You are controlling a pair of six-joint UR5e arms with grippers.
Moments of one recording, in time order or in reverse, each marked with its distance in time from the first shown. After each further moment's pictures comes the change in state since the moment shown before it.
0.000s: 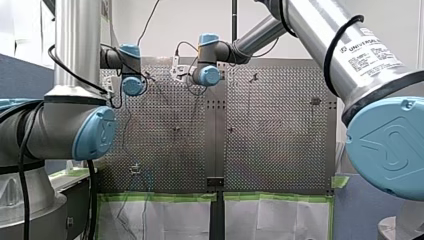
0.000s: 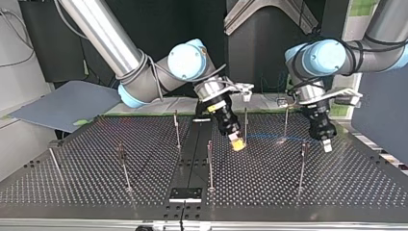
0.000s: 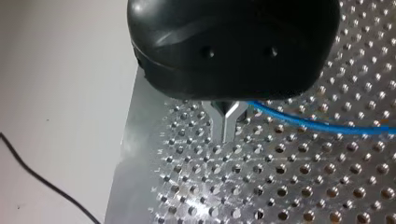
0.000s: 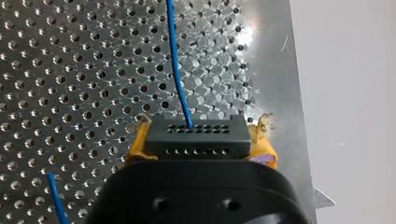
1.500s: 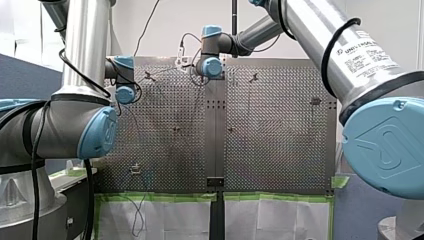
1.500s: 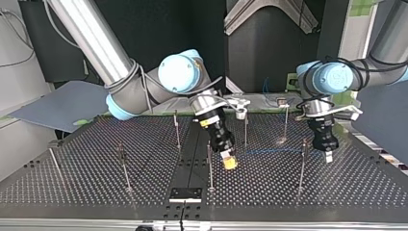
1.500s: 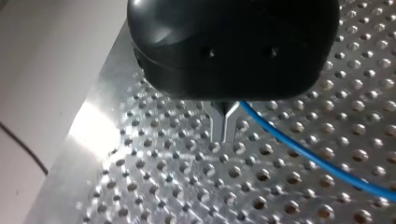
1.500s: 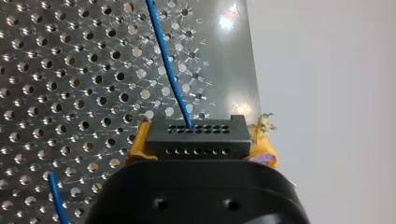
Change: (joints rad) left arm 0.091 -0.135 0.070 0.041 0.153 -0.164; right arm -0.028 0.013 -0.119 0.064 0.028 0.001
